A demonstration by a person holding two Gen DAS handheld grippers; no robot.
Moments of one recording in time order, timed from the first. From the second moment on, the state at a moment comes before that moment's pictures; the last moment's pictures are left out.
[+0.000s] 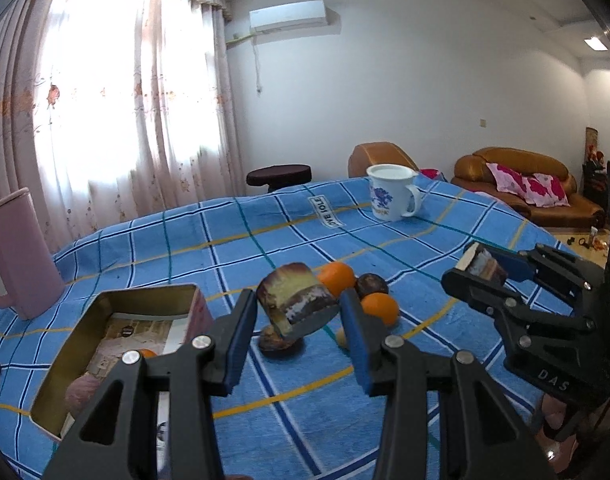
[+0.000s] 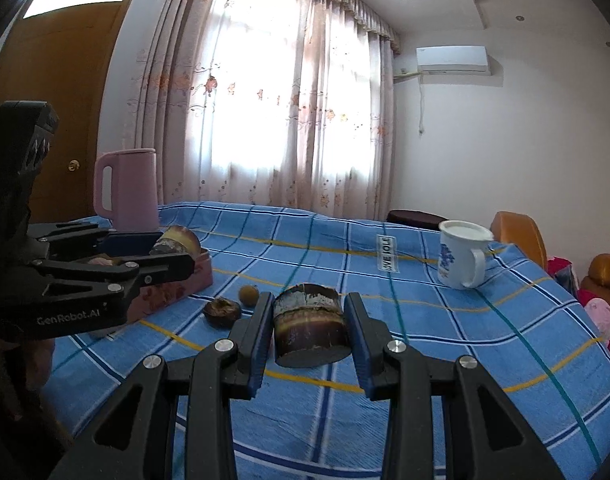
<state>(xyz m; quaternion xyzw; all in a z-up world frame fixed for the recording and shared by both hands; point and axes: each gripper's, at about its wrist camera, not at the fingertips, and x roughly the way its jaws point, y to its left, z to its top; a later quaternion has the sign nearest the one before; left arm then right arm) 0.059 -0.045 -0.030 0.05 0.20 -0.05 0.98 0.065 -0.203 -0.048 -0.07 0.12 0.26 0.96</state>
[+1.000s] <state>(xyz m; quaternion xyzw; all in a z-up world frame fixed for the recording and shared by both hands) 0.062 0.105 -0.023 -0.03 0.22 0.08 0.97 0.085 -0.030 -0.027 -0.11 0.17 0.42 0.88</state>
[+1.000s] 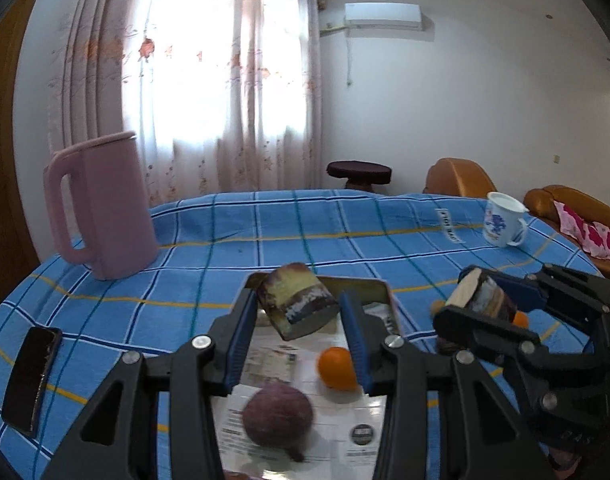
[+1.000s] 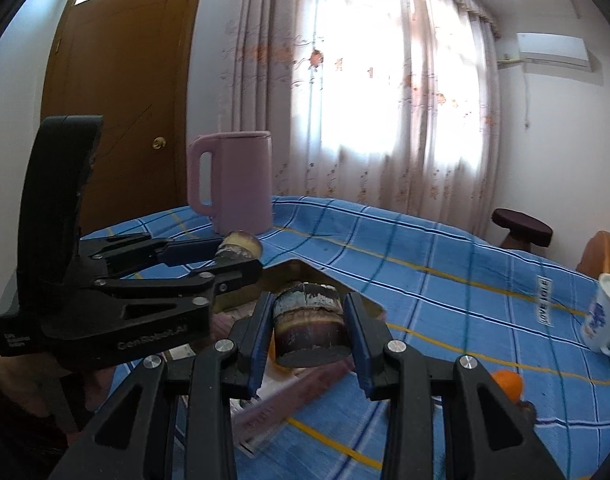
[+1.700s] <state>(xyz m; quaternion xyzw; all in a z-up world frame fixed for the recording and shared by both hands) 0.080 0.151 -0.048 -0.06 0.27 0.09 0.96 0.096 0.023 -0.062 -0.15 0.25 0.44 0.85</state>
